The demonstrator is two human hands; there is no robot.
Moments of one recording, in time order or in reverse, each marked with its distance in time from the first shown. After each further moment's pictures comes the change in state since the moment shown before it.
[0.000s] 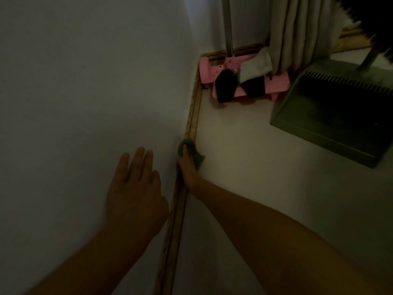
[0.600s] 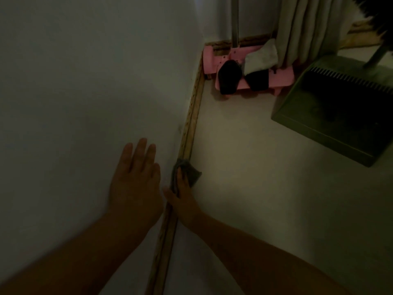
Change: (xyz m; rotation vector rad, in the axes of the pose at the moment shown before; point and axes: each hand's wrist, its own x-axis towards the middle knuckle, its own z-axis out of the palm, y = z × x) left_hand -0.001 0.003 0.009 0.146 -0.071 0.057; right_hand -0.082 0.073 0.002 -0.184 -0.128 -0.170
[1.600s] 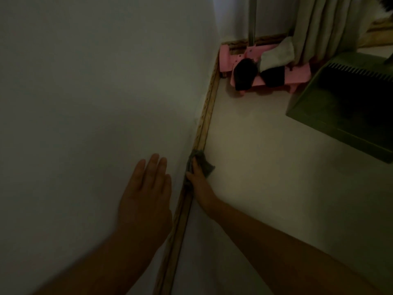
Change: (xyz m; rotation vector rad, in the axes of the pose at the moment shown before) left_hand -0.059 0.018 0.025 -0.054 0.001 0.018; right_hand 0.007 -0.009 -0.003 0.221 0.020 0.100
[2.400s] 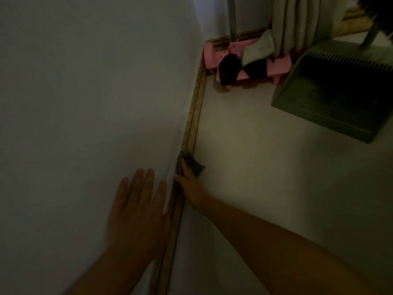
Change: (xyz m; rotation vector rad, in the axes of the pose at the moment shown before) left_hand -0.034 0.020 0.013 -0.485 0.190 -0.072; right_hand -0.017 0.015 0.006 -0.118 -0.042 0.027
